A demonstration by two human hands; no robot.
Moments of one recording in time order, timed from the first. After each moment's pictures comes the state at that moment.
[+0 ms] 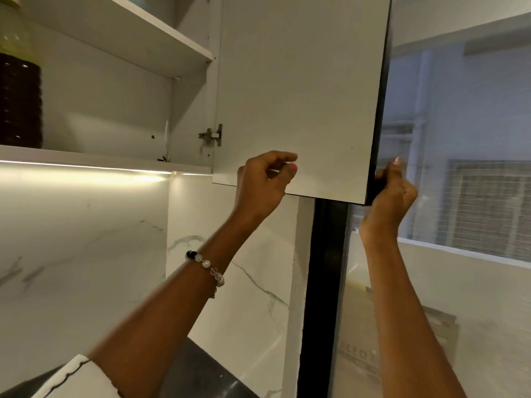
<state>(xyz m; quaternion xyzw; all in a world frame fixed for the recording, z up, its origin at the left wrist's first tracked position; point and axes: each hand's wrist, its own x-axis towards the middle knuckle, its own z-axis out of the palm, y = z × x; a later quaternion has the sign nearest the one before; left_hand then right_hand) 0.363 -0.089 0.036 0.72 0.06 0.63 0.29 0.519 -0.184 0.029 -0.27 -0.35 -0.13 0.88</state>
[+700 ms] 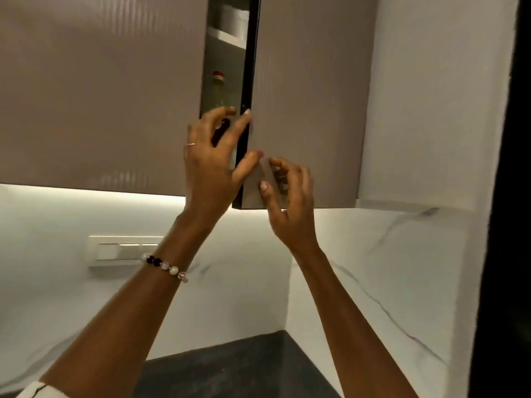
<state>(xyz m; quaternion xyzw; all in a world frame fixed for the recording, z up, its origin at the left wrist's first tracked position) 0.085 -0.033 0.065 0.60 0.24 0.69 -0.33 0.229 -0.021 0.020 -0.21 -0.69 -0.14 0.68</state>
